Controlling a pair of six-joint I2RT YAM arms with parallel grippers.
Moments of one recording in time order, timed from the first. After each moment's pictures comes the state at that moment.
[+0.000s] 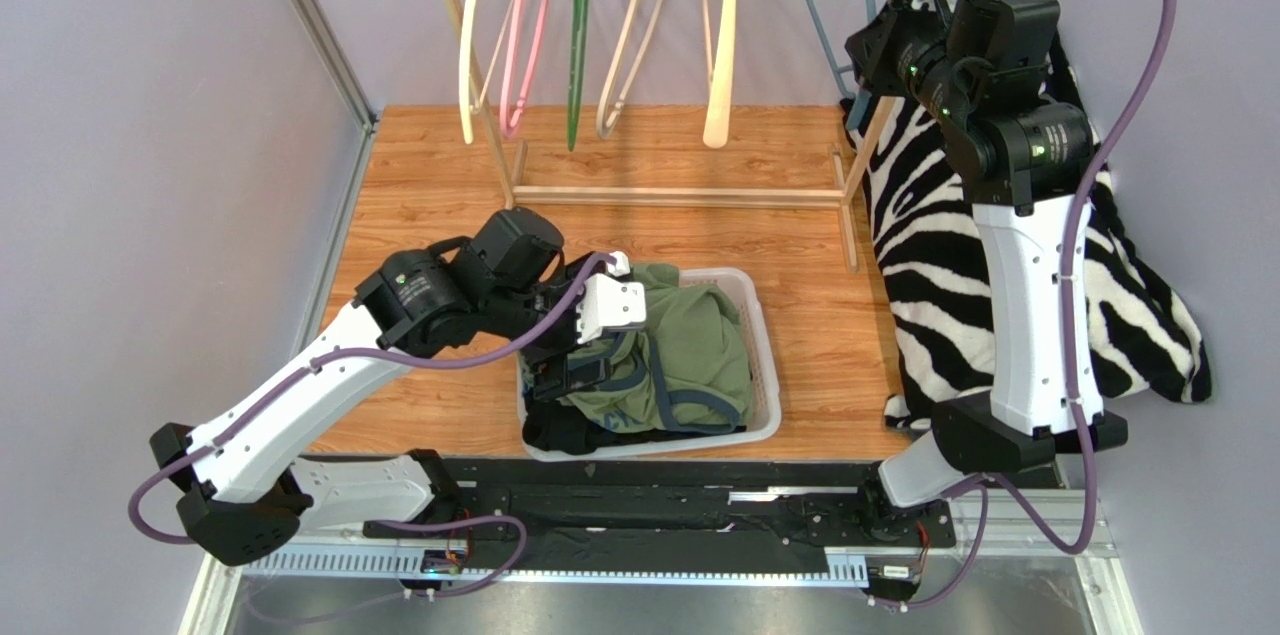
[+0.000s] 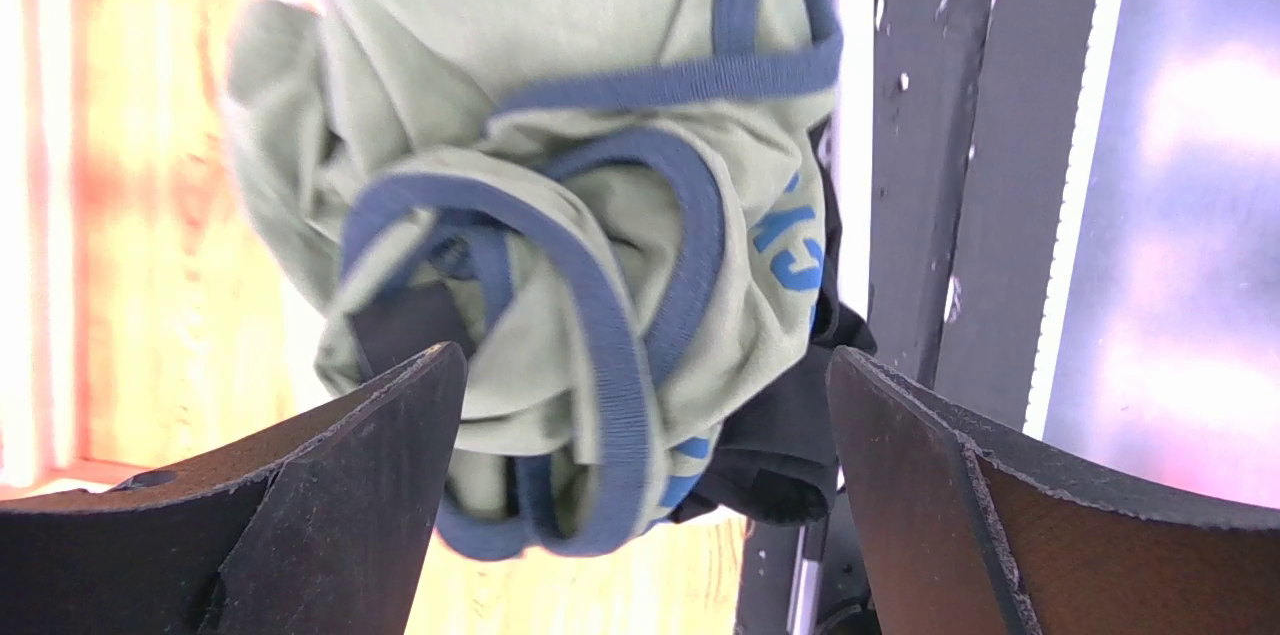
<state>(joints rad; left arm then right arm) -0.89 1.14 1.37 -1.12 0.34 0.51 0.24 1.52 2.26 -0.92 0.04 0.22</state>
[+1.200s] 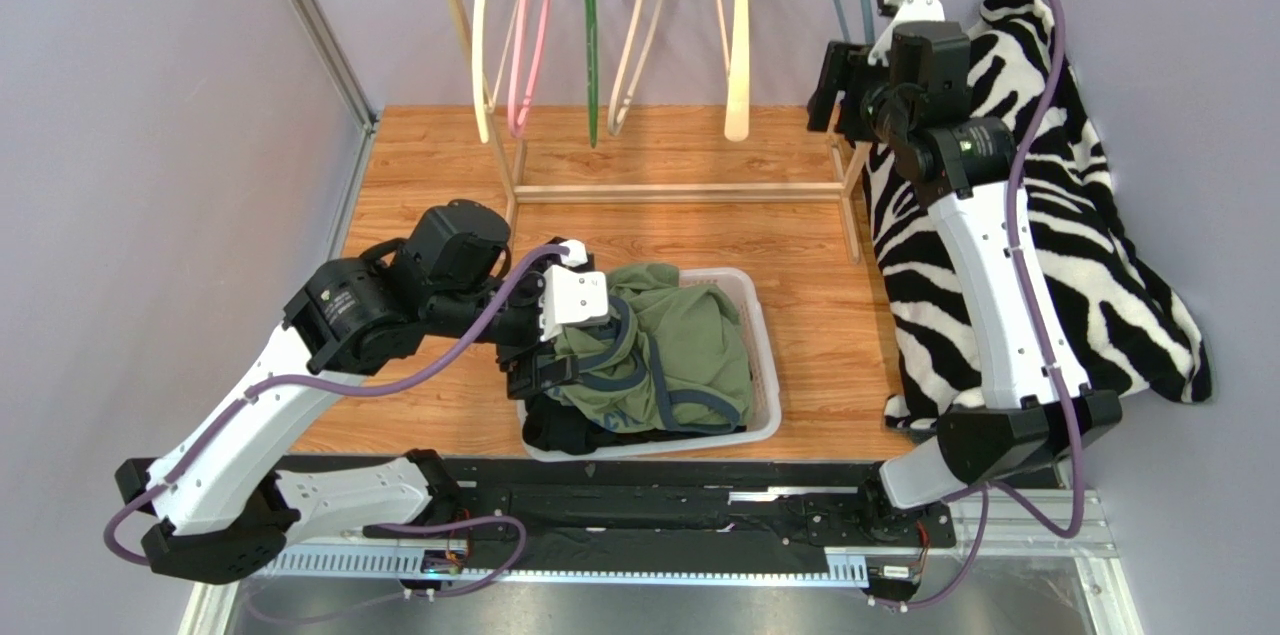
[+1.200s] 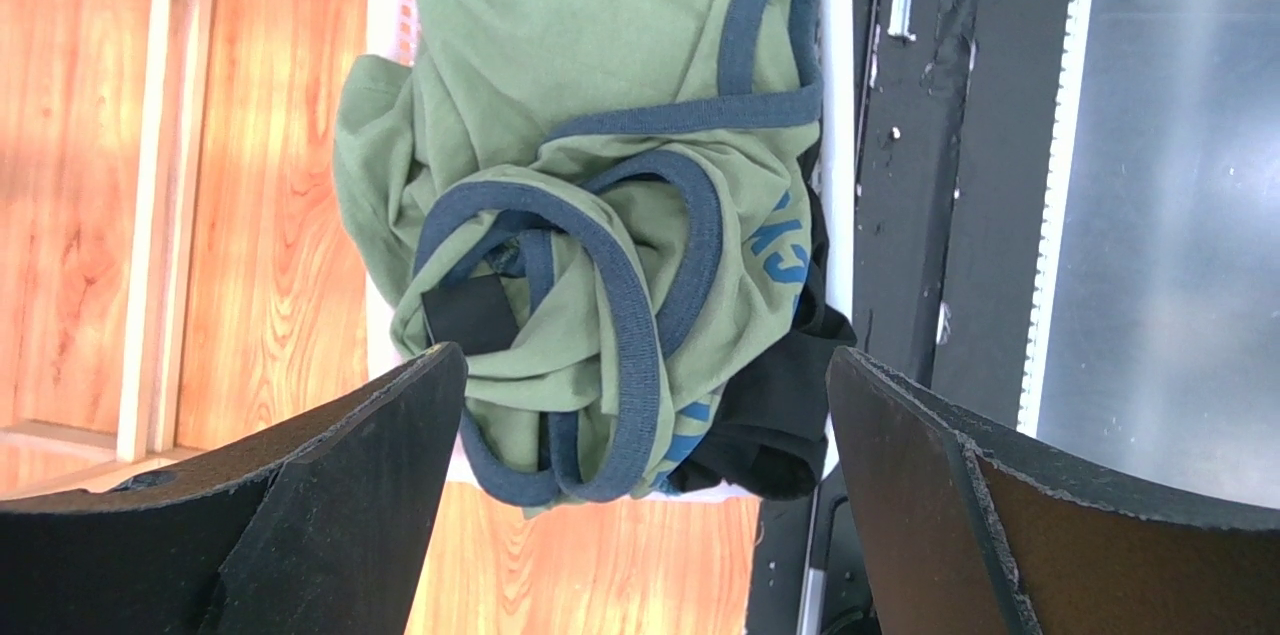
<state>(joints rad) -0.88 1.07 1.52 -1.19 0.35 0.50 0.22 1.52 1.92 -0.80 0.10 0.22</state>
